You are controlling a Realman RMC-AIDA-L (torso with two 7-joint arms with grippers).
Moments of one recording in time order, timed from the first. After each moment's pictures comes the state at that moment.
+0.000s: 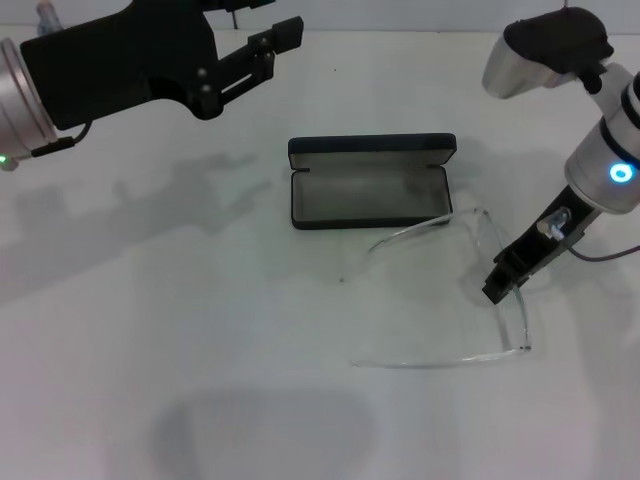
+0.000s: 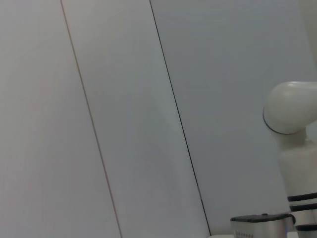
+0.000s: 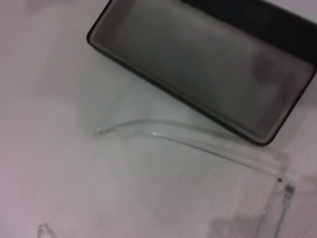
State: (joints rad) left arm -0.26 -2.09 1.13 1.24 1.40 1.39 -1.28; right arm 0.92 2.03 -1.42 -0.88 -2.49 -1.53 2.75
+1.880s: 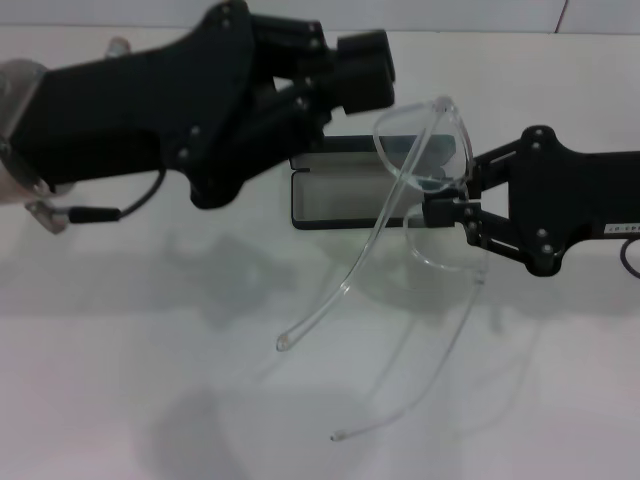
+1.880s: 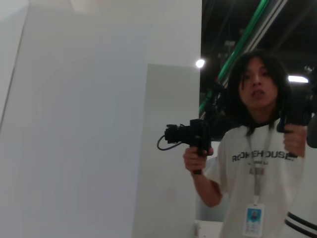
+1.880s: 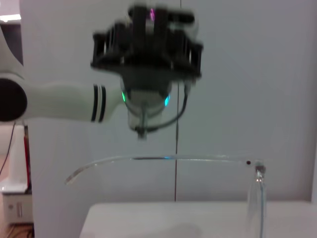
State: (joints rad) left arm -0.39 -2.09 1.16 1.06 1.16 1.89 -1.60; right arm 0.37 2.02 -1.25 -1.17 -1.52 -1.61 1.44
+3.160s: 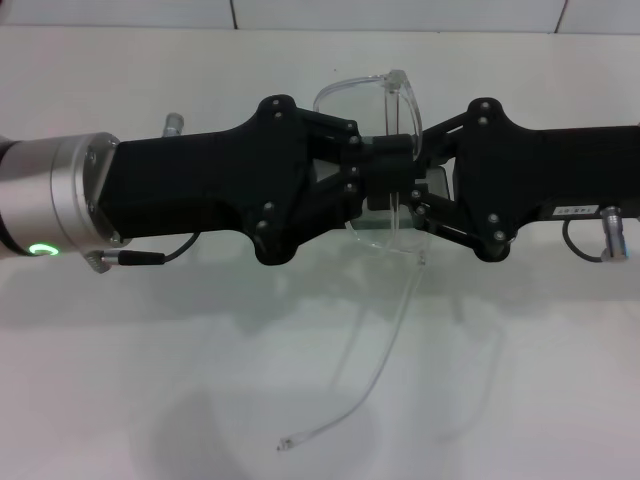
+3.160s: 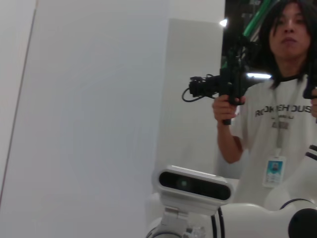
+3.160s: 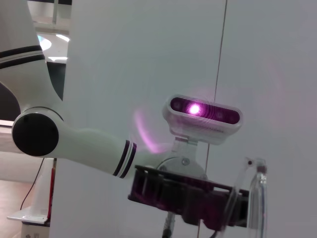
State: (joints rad) left arm -0.41 -2.09 1.21 0.91 1.28 1.81 -1.42; right arm 0.47 2.03 -1.33 -1.02 -1.37 -1.60 1.26
